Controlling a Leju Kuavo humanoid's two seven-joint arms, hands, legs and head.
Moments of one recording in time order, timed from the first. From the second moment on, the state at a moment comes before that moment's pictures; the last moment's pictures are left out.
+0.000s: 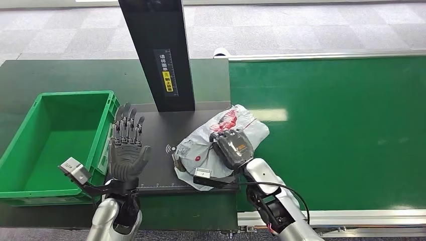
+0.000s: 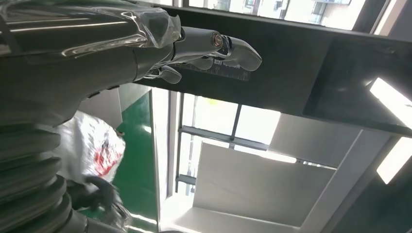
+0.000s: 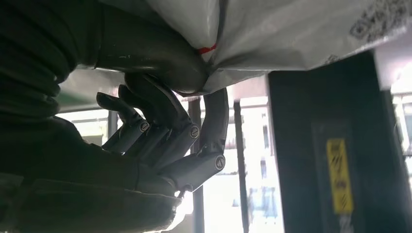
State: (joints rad) left arm -0.13 -0.18 -0.22 -1.40 0.14 -0.09 -0.64; right arm -0.51 0.11 0.56 -0.71 1.18 -0.46 -0.47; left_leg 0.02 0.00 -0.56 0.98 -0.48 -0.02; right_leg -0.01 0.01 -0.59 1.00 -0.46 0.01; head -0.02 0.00
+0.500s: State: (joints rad) left arm -0.16 -0.17 -0.26 -1.34 0.18 -0.13 -0.64; right arm -0.62 0.15 0.76 -0.47 0.98 -0.21 -0.56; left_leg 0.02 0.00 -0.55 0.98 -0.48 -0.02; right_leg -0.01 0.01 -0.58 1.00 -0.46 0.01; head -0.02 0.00
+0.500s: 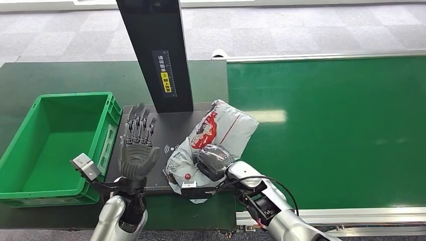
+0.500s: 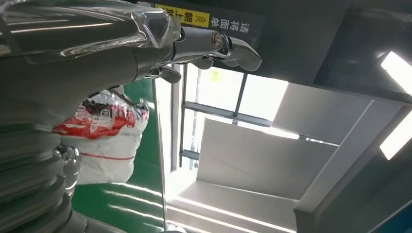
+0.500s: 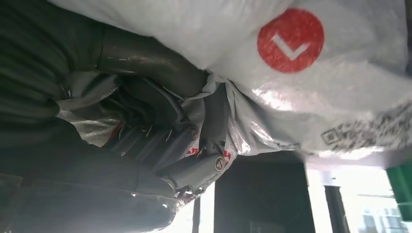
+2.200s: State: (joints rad) left arm -0.10 -0.14 -0.26 -1.32 0.10 -0.16 -0.62; right arm -0.34 0.06 0.37 -0.98 -0.07 0.41 -0.52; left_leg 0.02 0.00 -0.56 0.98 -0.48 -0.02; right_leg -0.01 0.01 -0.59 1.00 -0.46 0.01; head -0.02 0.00
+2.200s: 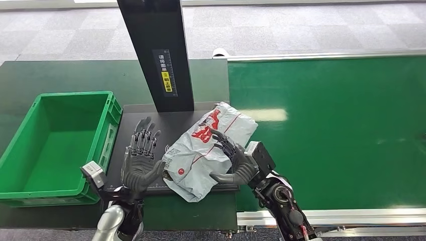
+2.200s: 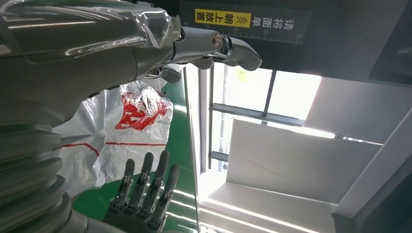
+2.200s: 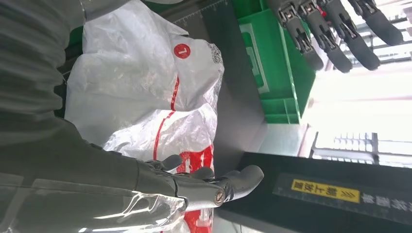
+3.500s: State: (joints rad) left arm -0.14 -0.17 -0.32 -1.19 -1.02 0.26 -0.17; right arm 0.03 0.15 0.01 -1.51 0.38 -0.40 -0.47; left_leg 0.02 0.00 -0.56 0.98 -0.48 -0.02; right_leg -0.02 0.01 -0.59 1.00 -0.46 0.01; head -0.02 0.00
